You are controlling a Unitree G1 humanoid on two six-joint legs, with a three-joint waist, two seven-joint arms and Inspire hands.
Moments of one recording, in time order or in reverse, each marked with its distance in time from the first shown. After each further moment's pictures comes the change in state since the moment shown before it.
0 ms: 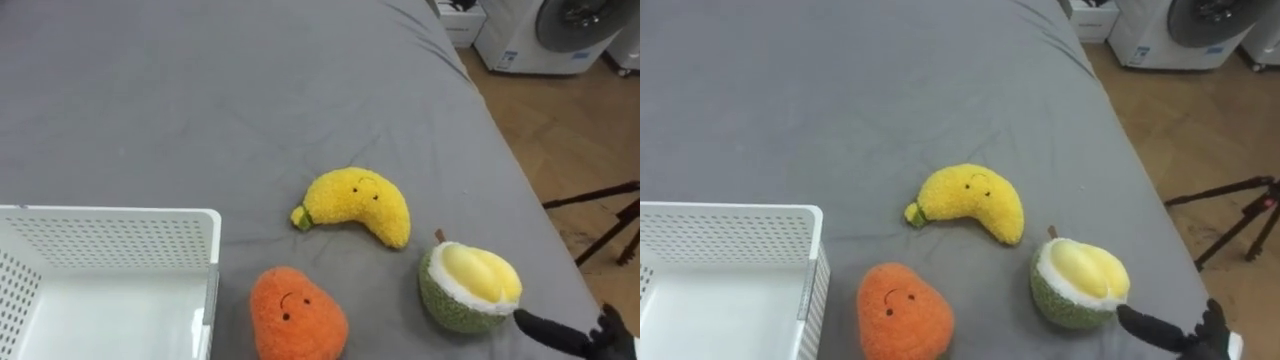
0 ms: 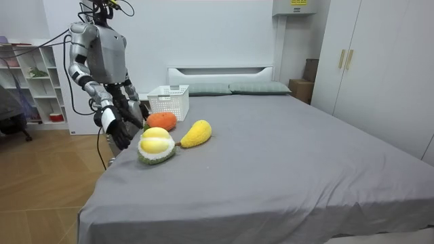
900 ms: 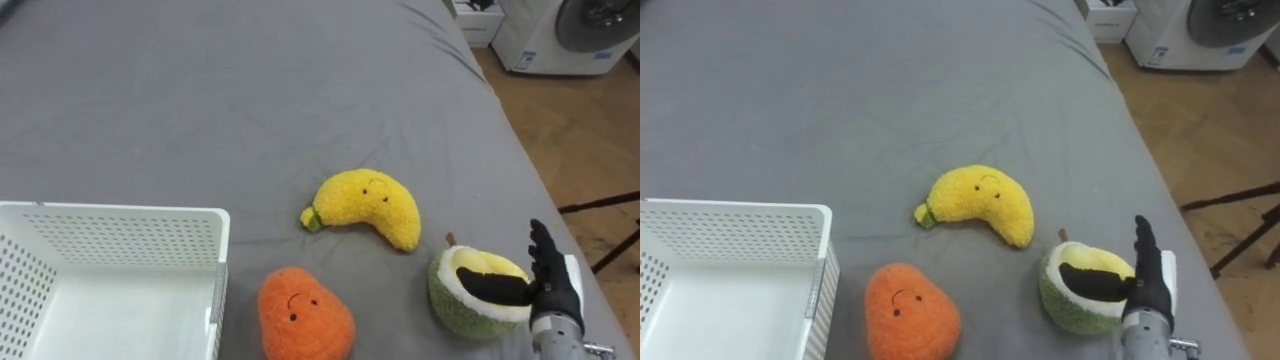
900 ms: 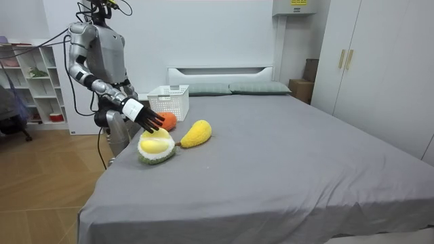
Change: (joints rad) left arm 0.015 -0.003 -0.041 -0.010 0.017 0.003 0.021; right arm 0.015 0.002 0.175 -0.148 -0.274 0.003 0.121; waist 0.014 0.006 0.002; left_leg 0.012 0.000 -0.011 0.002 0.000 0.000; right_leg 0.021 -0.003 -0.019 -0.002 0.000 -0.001
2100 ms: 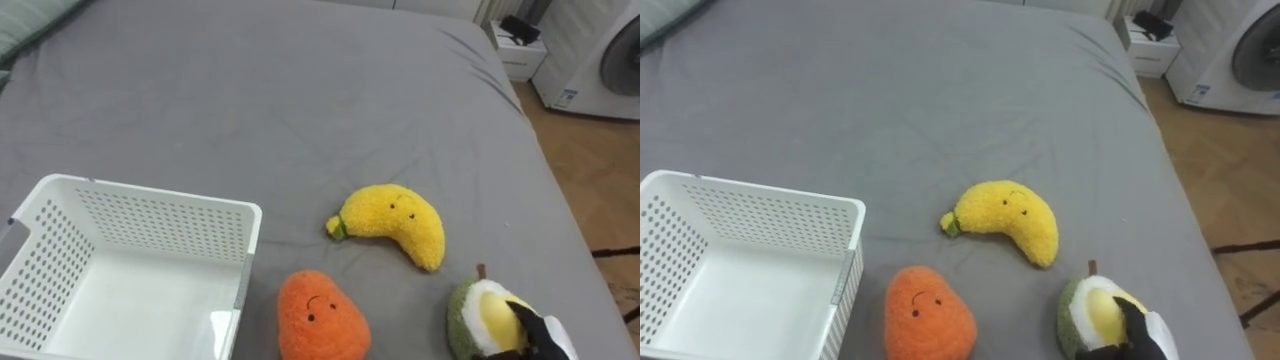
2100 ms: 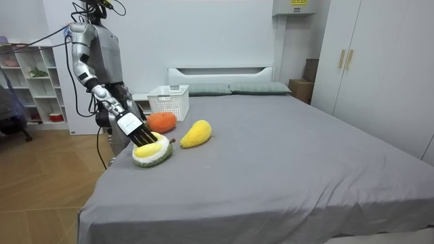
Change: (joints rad) left arm 0.041 -0.008 0.004 -0.056 0.084 0.015 -0.001; right arm -0.074 -0.042 -0.014 0.497 -0.216 -0.031 0.057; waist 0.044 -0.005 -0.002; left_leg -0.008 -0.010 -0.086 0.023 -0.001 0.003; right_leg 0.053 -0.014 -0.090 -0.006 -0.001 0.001
